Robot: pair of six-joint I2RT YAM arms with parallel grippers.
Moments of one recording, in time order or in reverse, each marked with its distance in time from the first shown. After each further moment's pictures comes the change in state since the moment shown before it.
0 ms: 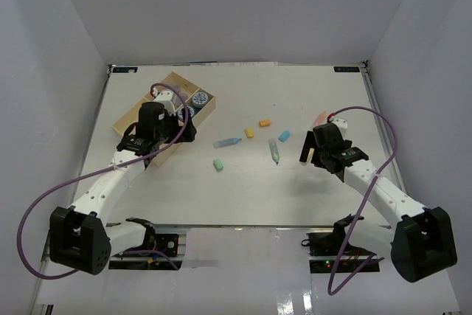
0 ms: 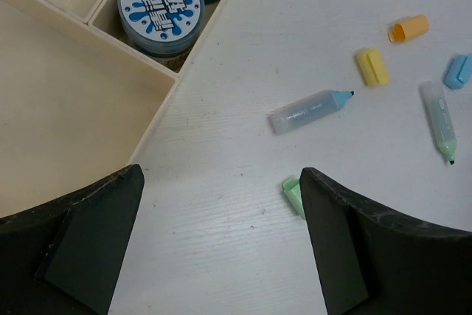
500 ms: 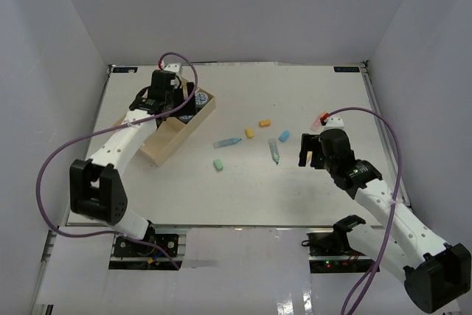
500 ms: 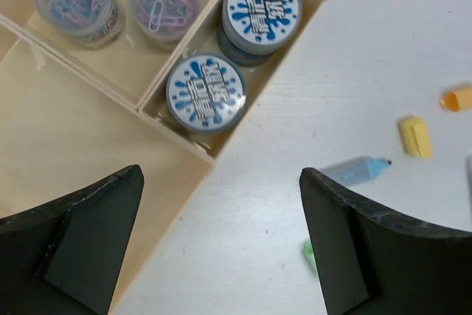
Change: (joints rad) left arm 0.000 0.424 0.478 -0.189 -0.167 0.027; right arm 0.074 -0.248 -0.021 0.028 -0.093 -0.201
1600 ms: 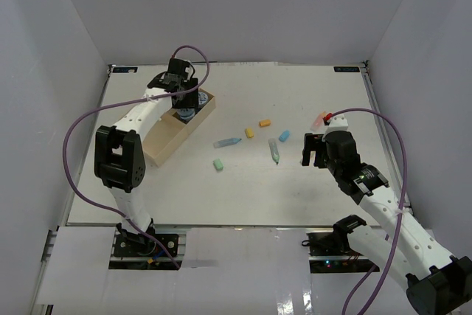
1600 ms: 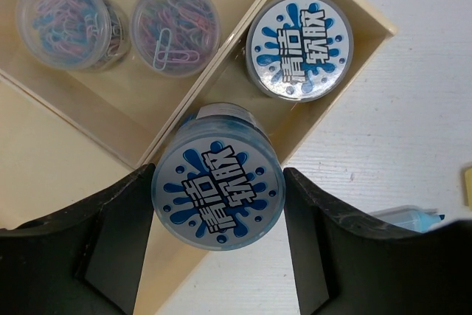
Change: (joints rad) left arm -0.008 0.259 0.241 -0.127 -0.078 0.018; right arm 0.001 -0.064 0.001 0.004 0.024 -0.060
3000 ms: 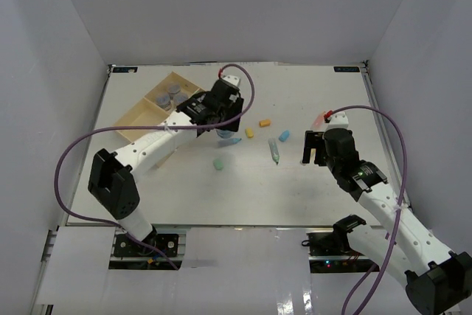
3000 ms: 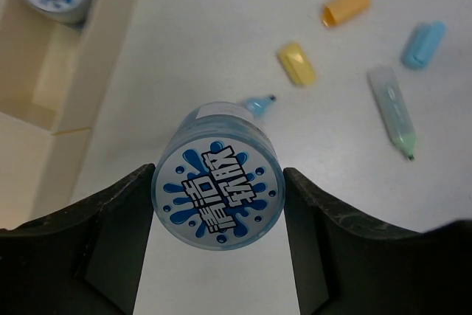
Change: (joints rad) left arm -0.480 -0.215 -0.109 -0.063 -0.115 -0.124; right arm 0.000 0.037 0.029 -0.010 0.043 0.013
